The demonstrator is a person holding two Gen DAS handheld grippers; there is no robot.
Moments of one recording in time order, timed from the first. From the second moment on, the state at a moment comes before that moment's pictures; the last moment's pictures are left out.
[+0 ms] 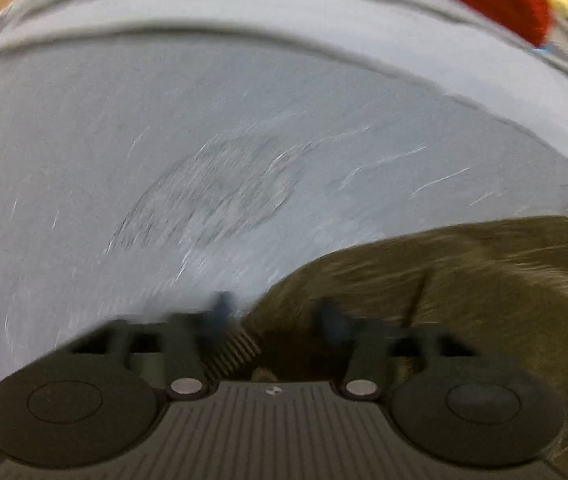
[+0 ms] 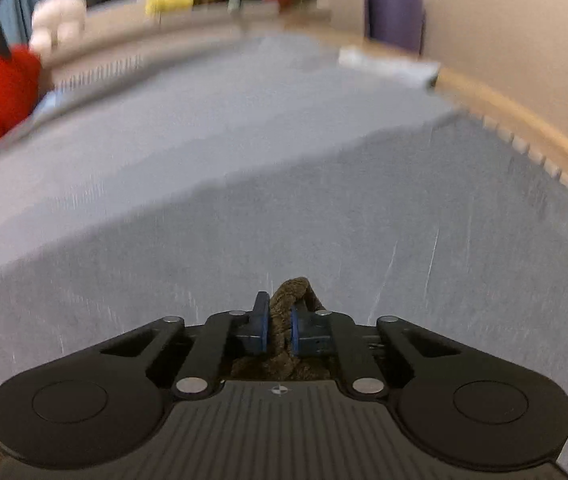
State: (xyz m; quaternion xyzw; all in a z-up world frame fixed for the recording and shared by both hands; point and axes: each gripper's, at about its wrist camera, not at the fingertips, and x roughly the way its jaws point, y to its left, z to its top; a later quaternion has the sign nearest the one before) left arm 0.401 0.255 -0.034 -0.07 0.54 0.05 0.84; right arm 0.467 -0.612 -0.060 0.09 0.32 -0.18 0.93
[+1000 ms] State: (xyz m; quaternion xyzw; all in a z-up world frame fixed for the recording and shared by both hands) left arm 0.385 0.262 -0.048 -0.08 0.55 0.08 0.83; right arm 0.388 -0.654 -0.085 0.33 0.27 -0.30 0.85
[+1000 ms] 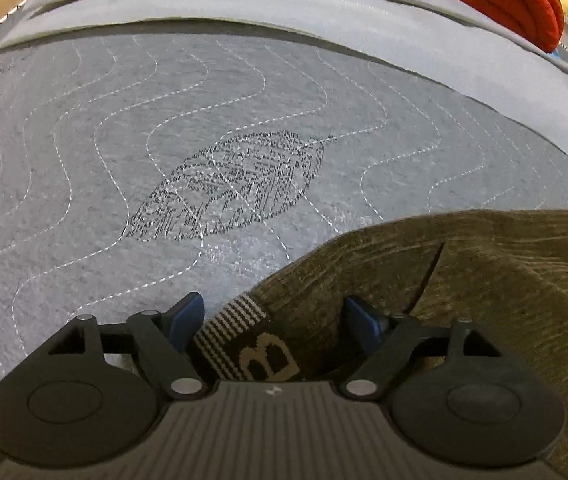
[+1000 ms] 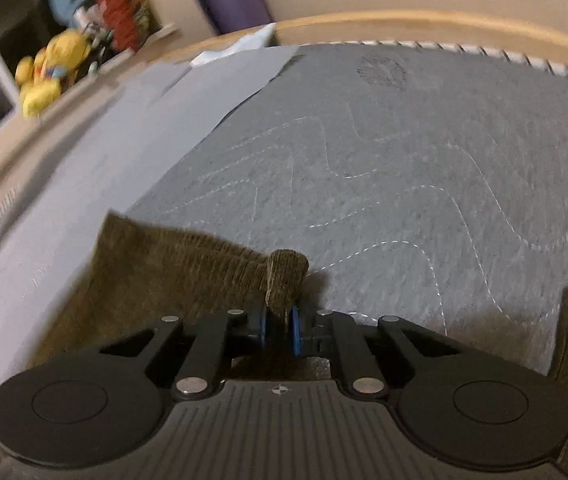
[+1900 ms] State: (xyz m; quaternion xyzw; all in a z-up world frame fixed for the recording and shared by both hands) left arm 0.360 0.268 -0.029 -0.08 0.47 0.00 0.88; right arm 0.218 -0.608 0.075 0.23 0.22 -0.19 0.93
